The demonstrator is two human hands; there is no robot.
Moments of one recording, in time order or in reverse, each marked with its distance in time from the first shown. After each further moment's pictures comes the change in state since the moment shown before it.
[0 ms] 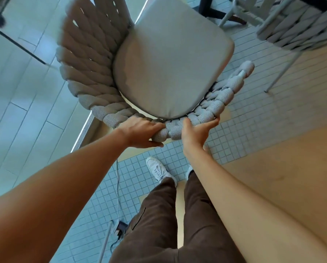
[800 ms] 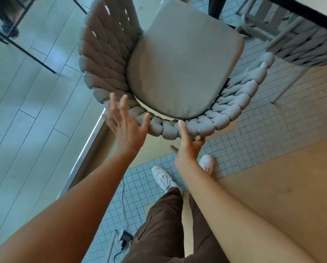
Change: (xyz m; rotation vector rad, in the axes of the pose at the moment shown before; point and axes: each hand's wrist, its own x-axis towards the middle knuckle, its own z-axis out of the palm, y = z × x) left_hand -0.013 -0.021 -0.018 -0.510 0.621 -1.046; right_hand -0.040 -0.016 0.049 0.403 -0.133 0.406
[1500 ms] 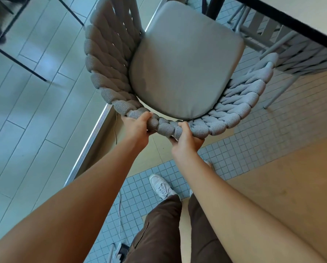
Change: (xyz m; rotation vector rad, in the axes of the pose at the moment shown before) left_hand 0.064 0.031 0.014 -1.174 -0.251 -0.877; right_hand 0.012 -0.030 0.069 0.349 0.173 0.069
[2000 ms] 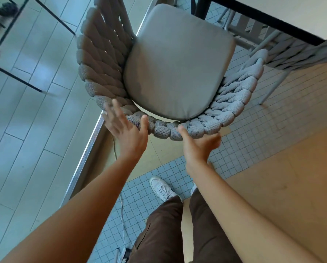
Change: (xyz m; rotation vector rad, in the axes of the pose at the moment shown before) left_hand -0.004 -0.019 -0.012 1.082 0.168 0.800; right_hand 0.016 -0.036 -0.043 -0.763 -0.007 -0.559
